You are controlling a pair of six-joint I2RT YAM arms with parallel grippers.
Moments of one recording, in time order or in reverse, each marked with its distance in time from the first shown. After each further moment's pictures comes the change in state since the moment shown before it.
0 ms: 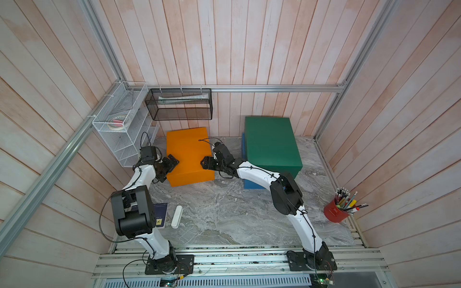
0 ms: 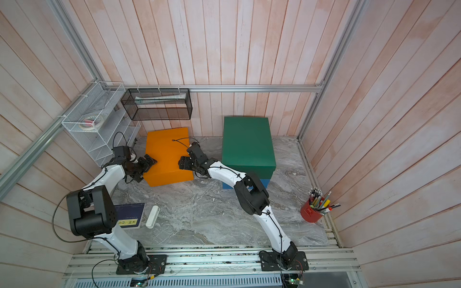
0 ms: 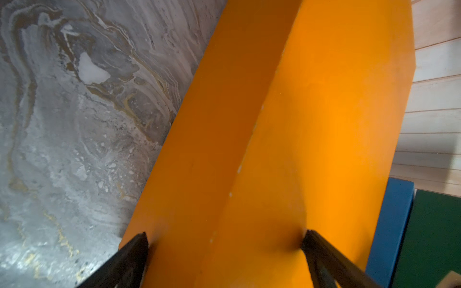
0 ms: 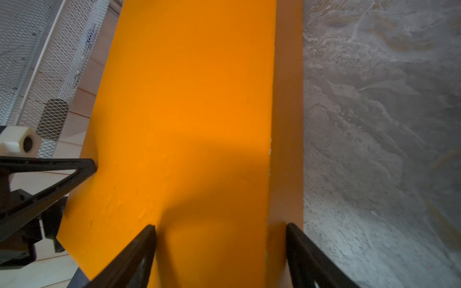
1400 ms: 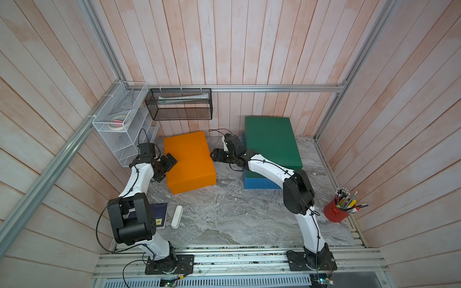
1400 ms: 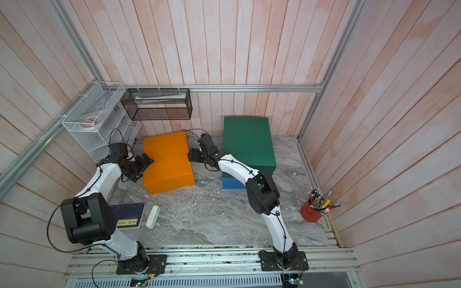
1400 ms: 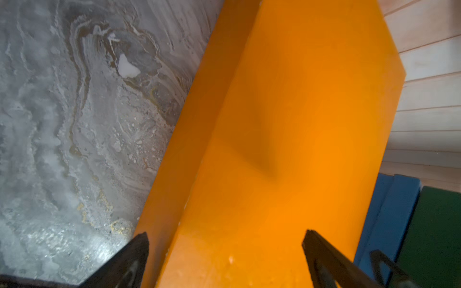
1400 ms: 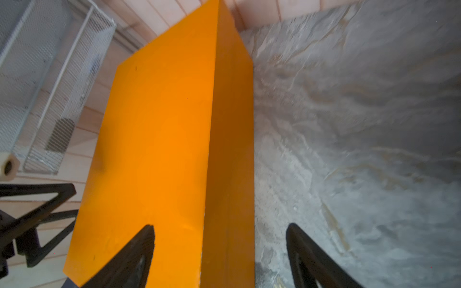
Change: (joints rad) left arm 0.000 -0.049 0.084 -0.161 -0.077 0.020; right arm -0.108 -0.129 -0.014 -0.097 -0.014 -0.090
